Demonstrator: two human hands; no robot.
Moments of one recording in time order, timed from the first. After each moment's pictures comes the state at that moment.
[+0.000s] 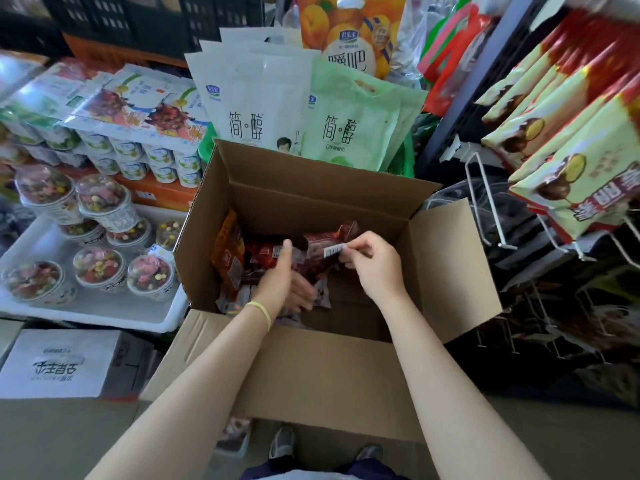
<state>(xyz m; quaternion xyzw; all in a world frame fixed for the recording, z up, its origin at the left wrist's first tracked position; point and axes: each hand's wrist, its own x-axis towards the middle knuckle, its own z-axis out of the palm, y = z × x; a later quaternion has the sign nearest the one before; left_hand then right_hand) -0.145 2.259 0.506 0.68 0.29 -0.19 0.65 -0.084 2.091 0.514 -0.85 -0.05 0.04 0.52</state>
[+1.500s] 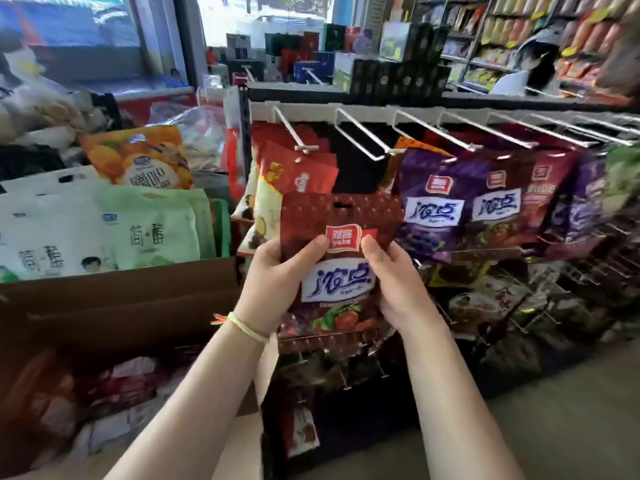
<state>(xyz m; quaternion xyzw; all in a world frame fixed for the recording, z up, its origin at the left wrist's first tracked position) -0.122 1.976 0.703 0.57 -0.08 -0.02 0.82 -0.131 1.812 0.702 -0.62 -0.02 -0.05 0.78</state>
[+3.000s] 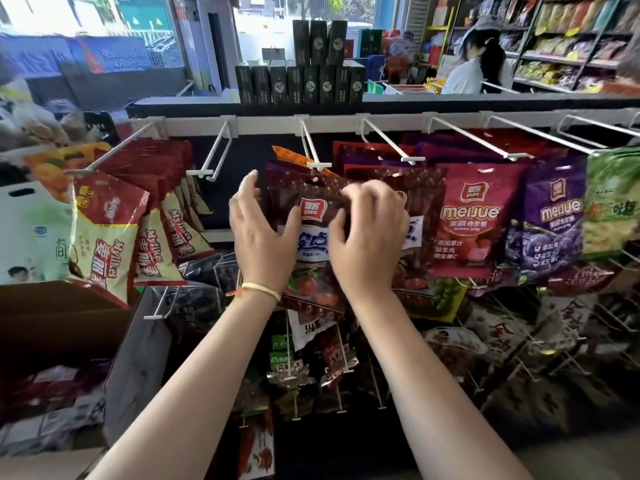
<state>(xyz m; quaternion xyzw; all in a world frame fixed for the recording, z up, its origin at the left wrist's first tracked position) -0.010 1.732 0.698 0.80 -0.02 0.43 0.43 -0.022 1.602 0.708 -0.81 -0.07 -0.54 0.23</state>
